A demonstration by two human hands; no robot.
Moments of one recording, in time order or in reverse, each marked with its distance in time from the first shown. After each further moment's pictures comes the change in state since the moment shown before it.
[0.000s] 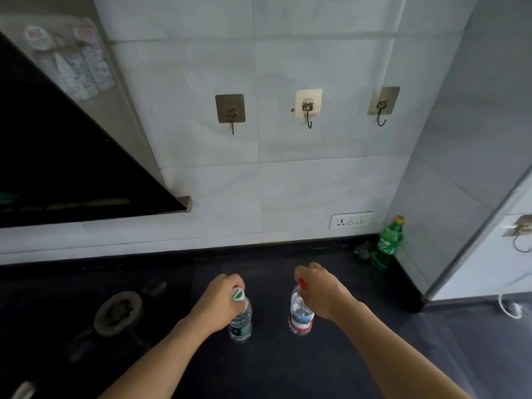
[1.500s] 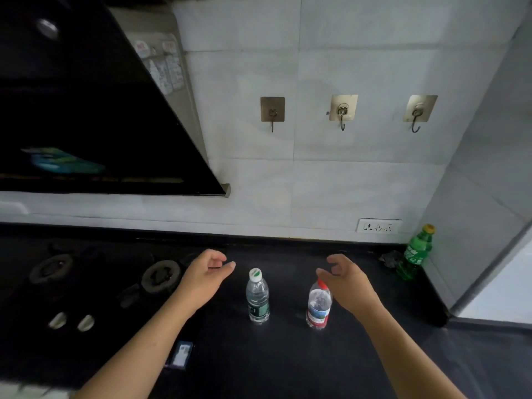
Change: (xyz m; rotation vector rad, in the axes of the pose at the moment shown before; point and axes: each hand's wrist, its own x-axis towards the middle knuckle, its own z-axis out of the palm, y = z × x) left_hand -0.088 -0.003 -0.046 -0.479 0.380 -0.268; right_hand -0.062 -0.005 -0.019 0.573 0.102 0.156
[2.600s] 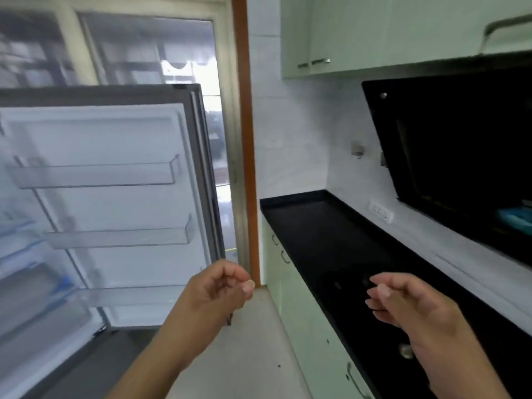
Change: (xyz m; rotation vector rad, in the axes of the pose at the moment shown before) left_hand -0.372 -0.159 -0.554 -0.233 0.962 -0.069; right_hand -0.315 -0.441 0.426 0.451 -0.909 -0.677
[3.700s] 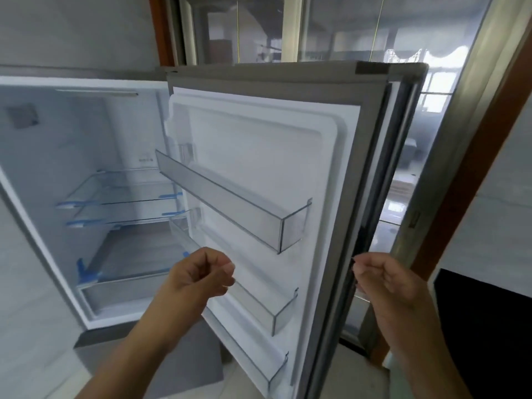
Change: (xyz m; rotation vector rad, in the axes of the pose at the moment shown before) left_hand 0.207 -0.086 -0.178 0.010 0.822 -0.100; right_hand 0.378 0.013 0.359 0.012 -0.723 -0.259
